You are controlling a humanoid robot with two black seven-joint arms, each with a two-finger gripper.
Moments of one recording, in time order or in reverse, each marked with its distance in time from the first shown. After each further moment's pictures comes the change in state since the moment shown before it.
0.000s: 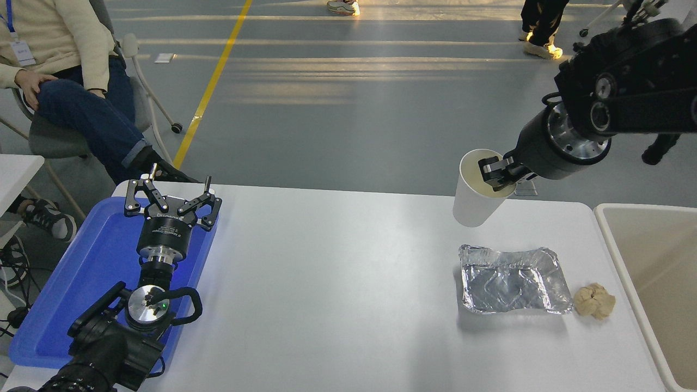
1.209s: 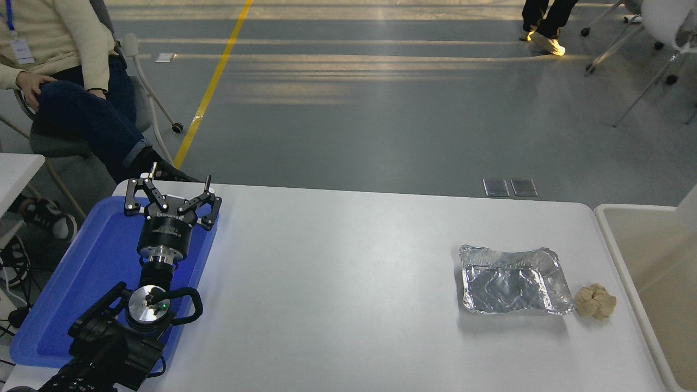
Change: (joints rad) left arm -0.002 0.000 0.000 0.000 -0.002 0.000 -0.003; right arm -0.518 -0.711 0.048 -0.660 -0.428 0.092 0.060
